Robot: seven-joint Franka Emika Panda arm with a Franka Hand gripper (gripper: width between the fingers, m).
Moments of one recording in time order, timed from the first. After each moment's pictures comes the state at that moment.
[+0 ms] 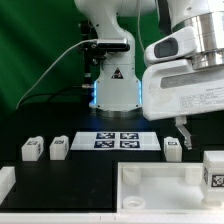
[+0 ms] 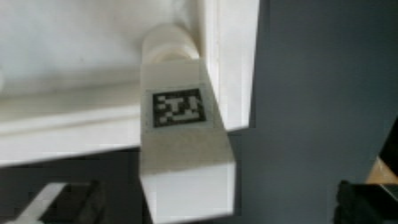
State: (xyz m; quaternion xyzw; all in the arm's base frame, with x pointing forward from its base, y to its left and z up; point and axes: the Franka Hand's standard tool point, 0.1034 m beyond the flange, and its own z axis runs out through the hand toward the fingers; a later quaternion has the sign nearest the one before) arm 0.616 0.124 0.115 -0.99 0.03 -0.11 0.08
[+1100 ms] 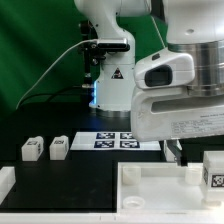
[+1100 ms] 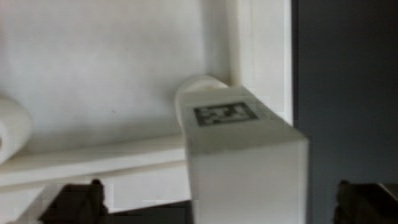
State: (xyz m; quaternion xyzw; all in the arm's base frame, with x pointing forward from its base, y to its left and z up) arm 0.643 0.111 0.095 -1.00 0.05 0.04 0.07
